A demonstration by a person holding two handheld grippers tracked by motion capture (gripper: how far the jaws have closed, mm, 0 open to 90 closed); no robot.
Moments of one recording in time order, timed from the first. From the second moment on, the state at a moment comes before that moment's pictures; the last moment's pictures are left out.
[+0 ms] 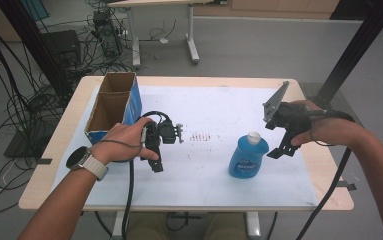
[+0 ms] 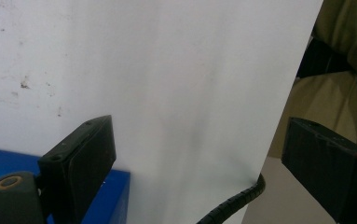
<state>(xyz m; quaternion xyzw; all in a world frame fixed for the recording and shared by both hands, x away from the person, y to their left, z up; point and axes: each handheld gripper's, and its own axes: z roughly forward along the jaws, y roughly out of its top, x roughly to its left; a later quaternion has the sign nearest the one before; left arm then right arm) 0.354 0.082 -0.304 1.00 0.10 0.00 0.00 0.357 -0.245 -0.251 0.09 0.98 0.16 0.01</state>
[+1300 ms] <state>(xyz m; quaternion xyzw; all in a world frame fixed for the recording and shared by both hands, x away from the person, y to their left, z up) 0.354 0.076 -0.304 0.99 0.10 0.00 0.01 0.361 -0.267 -0.281 0.08 0.97 0.22 0.01</state>
